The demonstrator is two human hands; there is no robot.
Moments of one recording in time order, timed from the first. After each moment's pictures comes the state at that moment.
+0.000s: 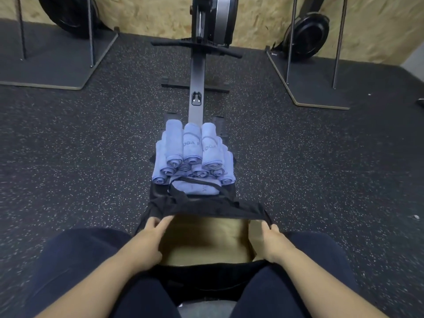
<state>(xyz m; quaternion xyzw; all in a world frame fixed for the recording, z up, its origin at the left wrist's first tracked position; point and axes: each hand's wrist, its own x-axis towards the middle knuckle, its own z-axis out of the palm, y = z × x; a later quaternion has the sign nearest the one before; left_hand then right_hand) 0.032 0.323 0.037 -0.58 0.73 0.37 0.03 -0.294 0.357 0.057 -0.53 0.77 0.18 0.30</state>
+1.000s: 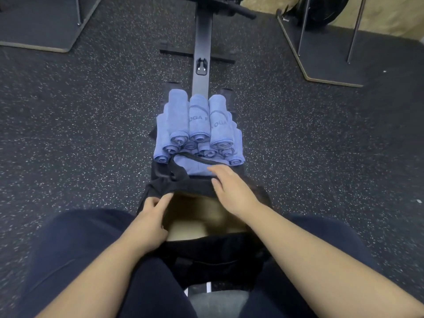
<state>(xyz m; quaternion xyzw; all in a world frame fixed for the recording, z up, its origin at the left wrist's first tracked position) 0.033 0.308 0.020 -0.62 0.67 0.40 -0.03 -0.192 0.268 0.052 -0.73 0.61 -0.14 0.26</state>
